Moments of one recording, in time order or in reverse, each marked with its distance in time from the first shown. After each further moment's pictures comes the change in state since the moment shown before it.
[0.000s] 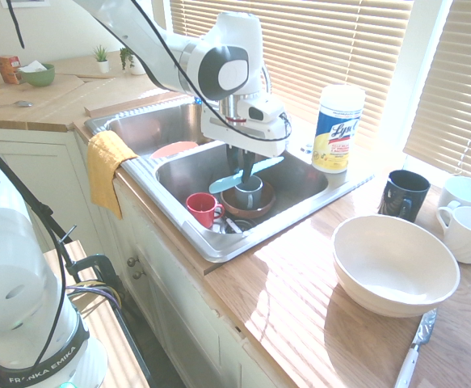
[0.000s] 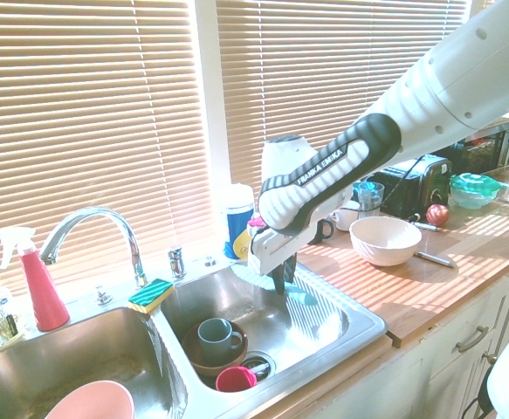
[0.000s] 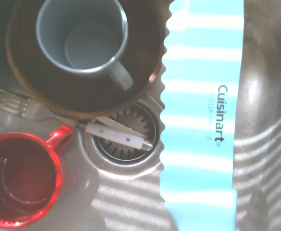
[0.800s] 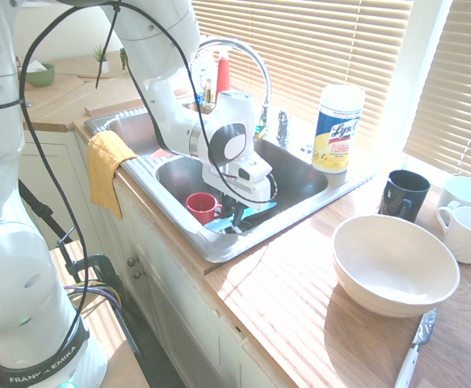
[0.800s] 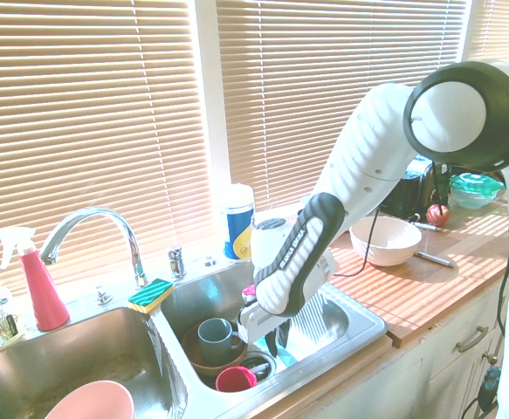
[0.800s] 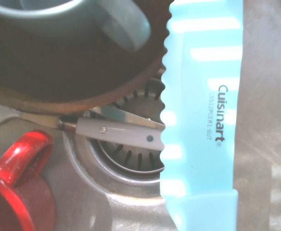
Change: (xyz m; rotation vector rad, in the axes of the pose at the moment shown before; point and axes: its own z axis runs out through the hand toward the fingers) arm -0.021 -0.026 0.154 -0.029 -0.050 0.129
